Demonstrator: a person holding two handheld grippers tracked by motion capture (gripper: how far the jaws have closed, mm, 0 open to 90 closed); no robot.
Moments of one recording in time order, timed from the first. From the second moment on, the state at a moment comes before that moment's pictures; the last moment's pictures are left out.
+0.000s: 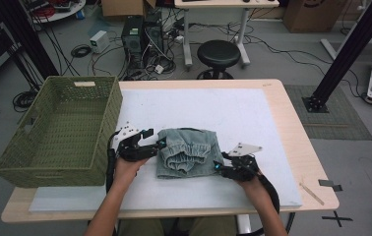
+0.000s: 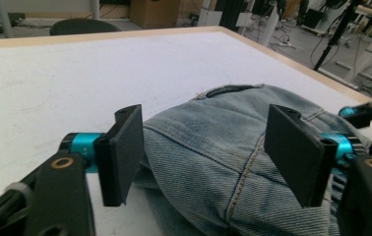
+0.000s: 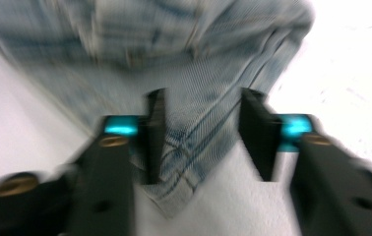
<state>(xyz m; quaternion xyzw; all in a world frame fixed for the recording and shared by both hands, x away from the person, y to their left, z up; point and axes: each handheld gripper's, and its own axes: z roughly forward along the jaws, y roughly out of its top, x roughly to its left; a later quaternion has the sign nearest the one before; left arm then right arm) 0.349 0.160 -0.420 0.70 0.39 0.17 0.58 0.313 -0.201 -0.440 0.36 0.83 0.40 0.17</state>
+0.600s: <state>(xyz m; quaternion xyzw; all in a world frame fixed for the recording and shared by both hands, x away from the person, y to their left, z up) 0.338 0.165 -0.406 0.69 0.36 0.18 0.61 0.314 -0.254 -0.421 0.43 0.76 0.43 0.24</state>
